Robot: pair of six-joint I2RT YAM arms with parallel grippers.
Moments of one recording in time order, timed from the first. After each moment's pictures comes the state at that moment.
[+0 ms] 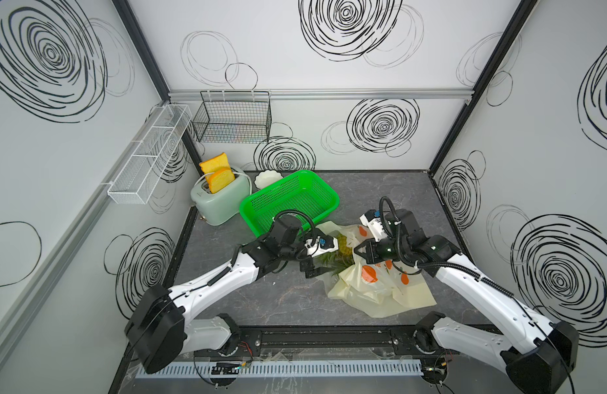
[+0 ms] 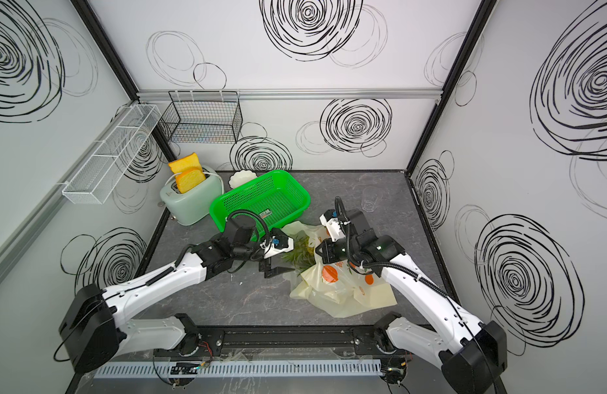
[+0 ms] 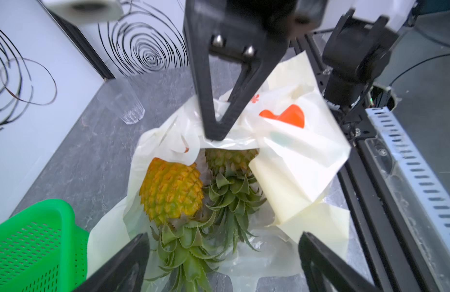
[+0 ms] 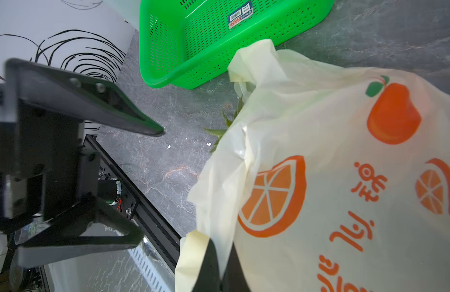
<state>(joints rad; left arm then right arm) -0.68 1.22 0.81 -0.13 0.61 0.57 0.59 1.06 0.93 -0.71 -0.38 0.40</state>
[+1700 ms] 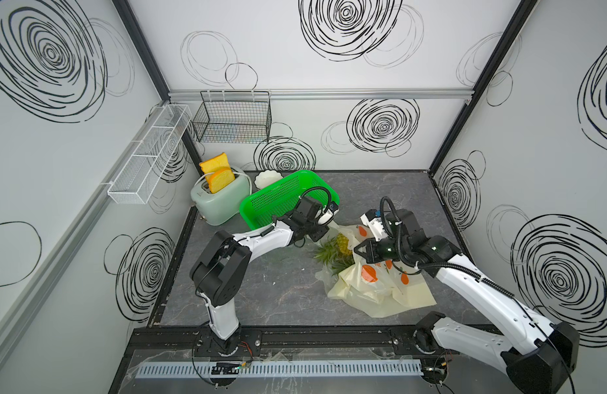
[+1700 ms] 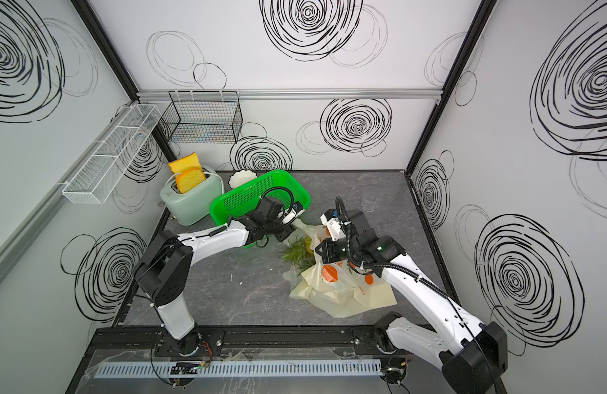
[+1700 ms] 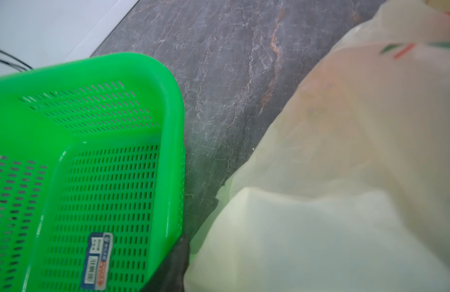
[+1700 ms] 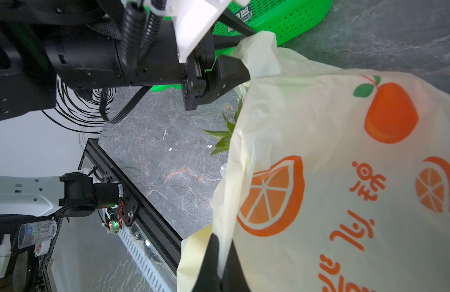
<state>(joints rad) -0.61 1.81 1.19 -0.17 0.09 0.33 0.59 1.05 0.93 -0.70 -0.38 0.42</state>
